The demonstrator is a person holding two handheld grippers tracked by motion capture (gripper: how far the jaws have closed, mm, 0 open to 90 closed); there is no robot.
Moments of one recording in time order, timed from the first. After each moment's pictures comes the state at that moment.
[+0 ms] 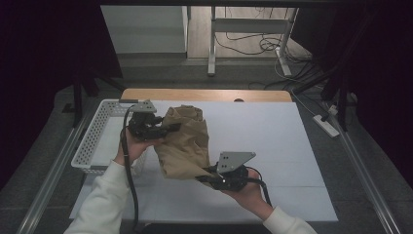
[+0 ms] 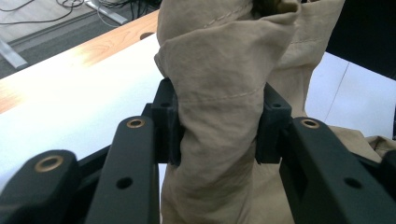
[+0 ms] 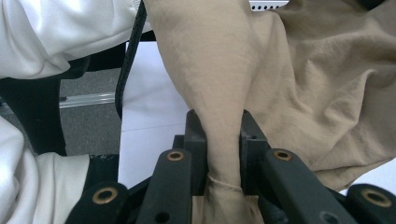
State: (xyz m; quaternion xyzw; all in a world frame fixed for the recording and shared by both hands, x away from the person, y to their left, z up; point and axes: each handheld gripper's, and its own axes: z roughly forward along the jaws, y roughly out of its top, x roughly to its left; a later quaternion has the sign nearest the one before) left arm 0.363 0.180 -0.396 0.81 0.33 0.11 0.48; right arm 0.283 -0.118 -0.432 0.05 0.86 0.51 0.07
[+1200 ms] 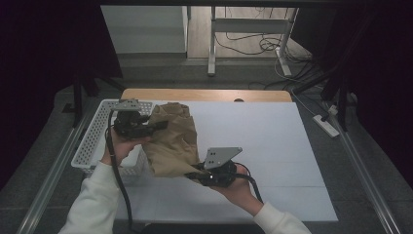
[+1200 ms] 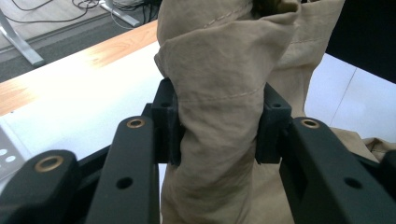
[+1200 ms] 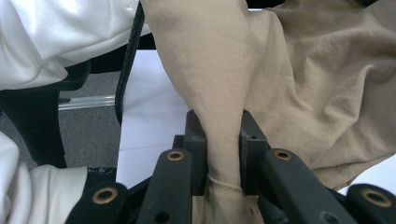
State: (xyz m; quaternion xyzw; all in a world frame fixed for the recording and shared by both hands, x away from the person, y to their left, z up) left arm 0.357 0.214 -0.391 0.79 0.35 0.12 0.49; right arm 0.290 -0.089 -0.428 0.04 0.86 0.51 0.06
